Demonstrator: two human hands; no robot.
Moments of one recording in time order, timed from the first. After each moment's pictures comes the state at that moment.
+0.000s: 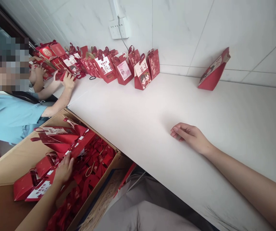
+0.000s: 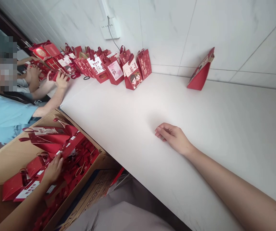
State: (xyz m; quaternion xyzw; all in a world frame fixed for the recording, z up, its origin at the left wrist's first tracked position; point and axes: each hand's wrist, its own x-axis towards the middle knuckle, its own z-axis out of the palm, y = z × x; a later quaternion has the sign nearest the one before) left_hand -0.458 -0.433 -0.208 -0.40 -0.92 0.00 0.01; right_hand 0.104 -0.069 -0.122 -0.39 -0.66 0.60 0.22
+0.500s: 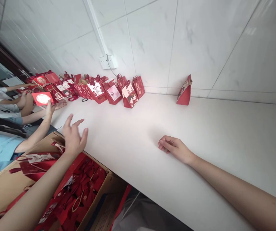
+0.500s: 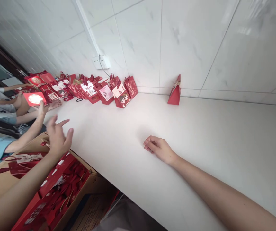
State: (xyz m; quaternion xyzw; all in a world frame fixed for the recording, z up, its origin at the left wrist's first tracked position) left_hand -0.318 -0.173 -0.025 -0.62 -0.69 -0.25 0.27; right_hand 0.096 -0.066 -0.121 -0.34 -0.67 0.60 0.26
